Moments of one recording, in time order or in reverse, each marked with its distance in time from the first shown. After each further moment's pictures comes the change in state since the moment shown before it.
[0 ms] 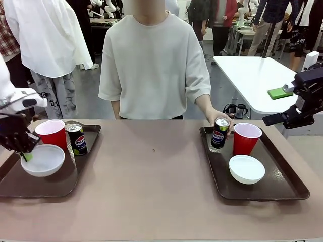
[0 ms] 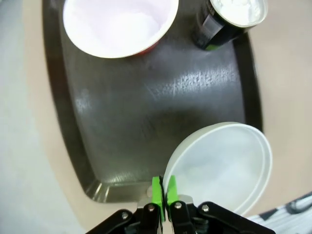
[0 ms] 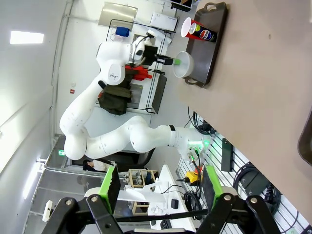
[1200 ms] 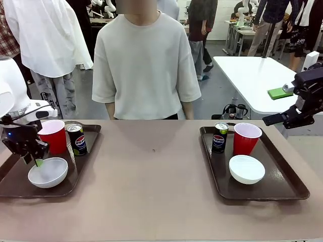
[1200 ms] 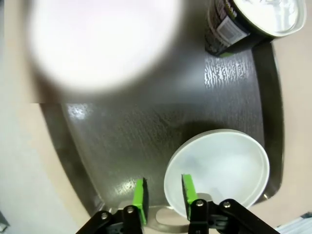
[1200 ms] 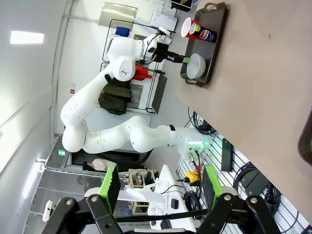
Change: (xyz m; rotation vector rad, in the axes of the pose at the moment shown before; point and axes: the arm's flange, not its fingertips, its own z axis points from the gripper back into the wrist) left arm 0.020 0.001 -0.029 0.032 -0.004 -0.040; right arm 0.000 0.000 0.000 0.000 0.000 0.000
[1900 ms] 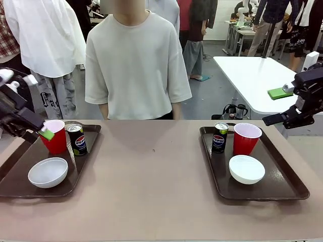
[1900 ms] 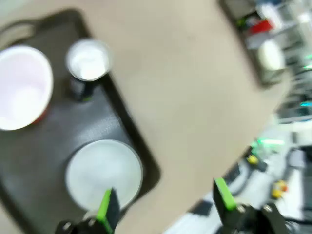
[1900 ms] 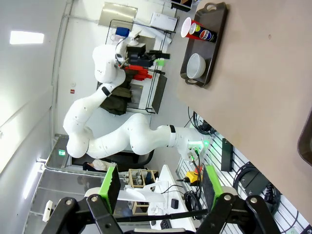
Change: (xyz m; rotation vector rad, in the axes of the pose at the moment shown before) left arm -0.038 0.028 0.080 -0.659 -0.251 -0.175; right arm 0.000 0.000 0.000 0.000 0.000 0.000
